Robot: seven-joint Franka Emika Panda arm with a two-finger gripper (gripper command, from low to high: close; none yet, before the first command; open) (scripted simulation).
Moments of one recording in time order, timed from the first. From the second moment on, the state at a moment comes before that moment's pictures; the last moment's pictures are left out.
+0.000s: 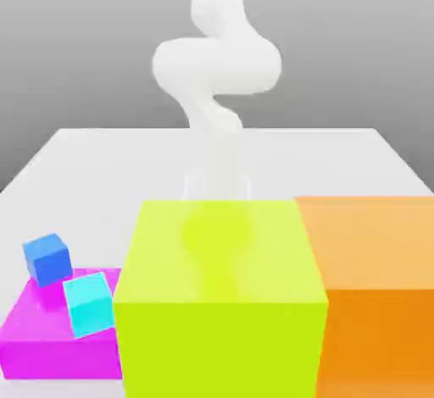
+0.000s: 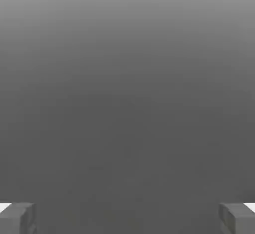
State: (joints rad) arm -0.02 -0.71 -0.02 -2.28 0.00 2.32 0.80
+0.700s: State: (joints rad) arm -0.19 0.06 -0.21 -2.10 0.10 2.44 0.75
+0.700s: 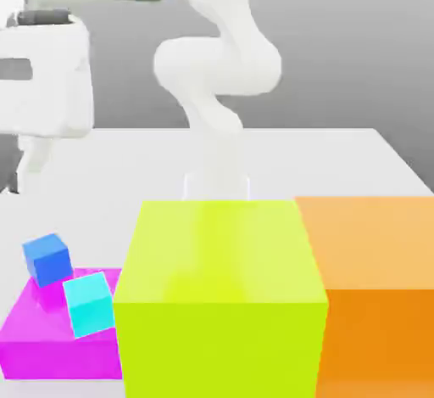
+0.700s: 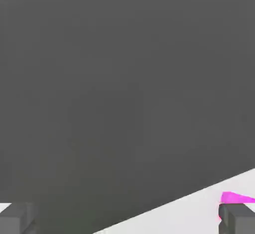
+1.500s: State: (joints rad) arm -0.38 0.68 -0.21 -1.96 0.26 2.61 0.65
